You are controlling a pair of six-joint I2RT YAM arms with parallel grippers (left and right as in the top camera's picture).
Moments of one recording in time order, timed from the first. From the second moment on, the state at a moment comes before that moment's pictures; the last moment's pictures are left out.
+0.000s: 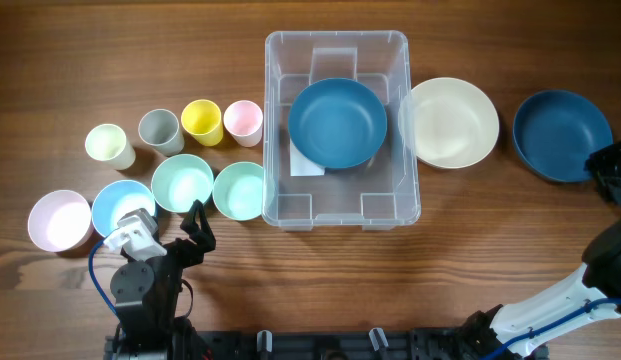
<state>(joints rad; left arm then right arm) 0.09 0.04 0.13 -0.44 0.07 -0.46 -0.77 1.98 1.41 -0.76 -0.08 0.39</state>
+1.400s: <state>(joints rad) 0.09 0.04 0.13 -0.44 0.07 -0.46 0.34 1.68 1.30 -0.49 0.03 0.32</state>
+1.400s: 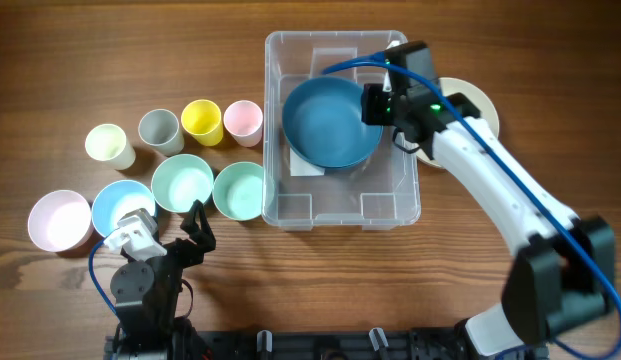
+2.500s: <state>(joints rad) 0.09 0.04 0.13 -0.44 0.07 -0.46 -0.26 1.92 1.31 -0.74 -0.05 0.40</state>
